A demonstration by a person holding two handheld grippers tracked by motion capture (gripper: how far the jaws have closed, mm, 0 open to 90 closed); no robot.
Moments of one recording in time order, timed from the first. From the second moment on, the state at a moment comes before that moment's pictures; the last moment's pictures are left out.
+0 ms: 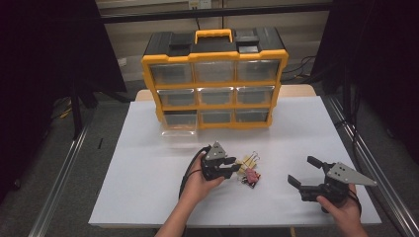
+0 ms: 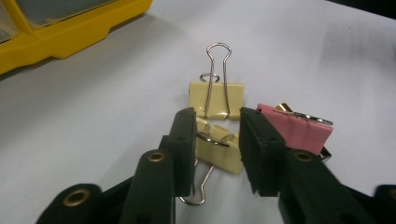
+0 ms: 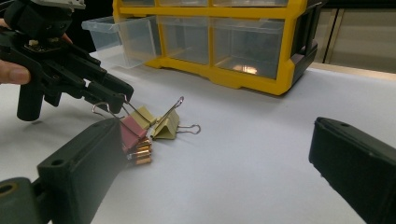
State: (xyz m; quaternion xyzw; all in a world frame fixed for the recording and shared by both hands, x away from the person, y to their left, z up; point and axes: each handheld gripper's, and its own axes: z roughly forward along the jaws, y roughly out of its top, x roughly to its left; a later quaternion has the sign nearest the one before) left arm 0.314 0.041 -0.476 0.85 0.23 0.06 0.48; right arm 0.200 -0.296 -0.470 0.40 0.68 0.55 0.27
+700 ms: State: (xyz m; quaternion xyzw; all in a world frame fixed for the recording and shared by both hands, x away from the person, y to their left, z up) left arm 0.307 0.067 -0.471 0.84 0.26 0.07 0.46; right arm 0.201 -0.295 -0.470 0.39 0.68 0.55 0.27
